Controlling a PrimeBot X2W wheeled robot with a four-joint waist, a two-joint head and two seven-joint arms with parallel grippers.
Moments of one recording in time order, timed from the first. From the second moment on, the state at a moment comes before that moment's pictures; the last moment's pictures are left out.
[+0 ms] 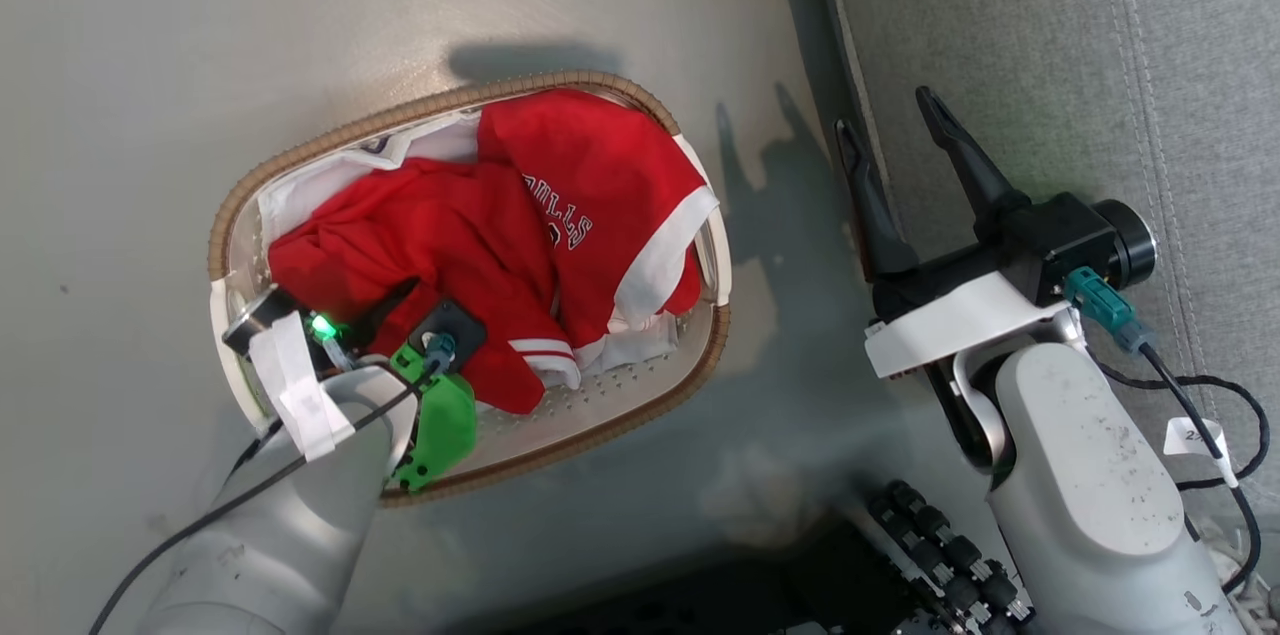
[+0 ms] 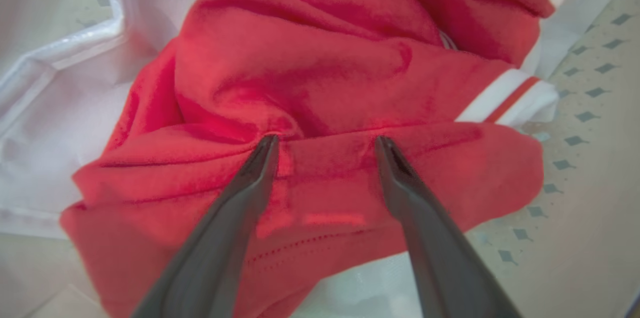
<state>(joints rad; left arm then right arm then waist) -0.80 0.09 -0.60 1.27 0.16 -0.11 -0.25 -0.47 -0.05 0.20 0.22 0.13 0.13 -0.26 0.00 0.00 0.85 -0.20</state>
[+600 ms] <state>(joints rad) -0.91 0.09 -0.58 1.28 0.10 -0.07 -0.25 -0.52 -0.05 0.22 0.19 0.16 0.13 -0.26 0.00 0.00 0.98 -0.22</state>
